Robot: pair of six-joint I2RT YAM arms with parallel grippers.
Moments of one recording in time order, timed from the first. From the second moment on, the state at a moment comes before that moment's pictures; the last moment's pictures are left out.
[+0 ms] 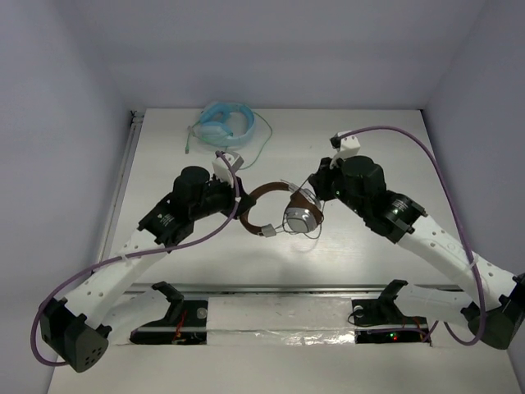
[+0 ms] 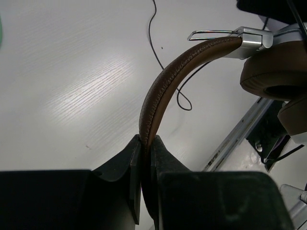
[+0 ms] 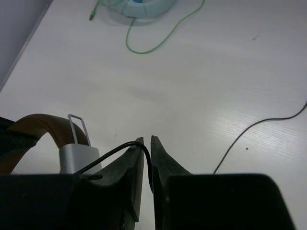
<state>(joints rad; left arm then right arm) -0.63 0.96 0.86 -0.32 0.30 -0.27 0.77 1.08 1.10 -0.39 0.30 0.34</state>
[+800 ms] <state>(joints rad) -0.63 0.94 0.95 -0.25 0.31 -0.39 0.57 1.04 0.68 0.28 -0.06 0.50</state>
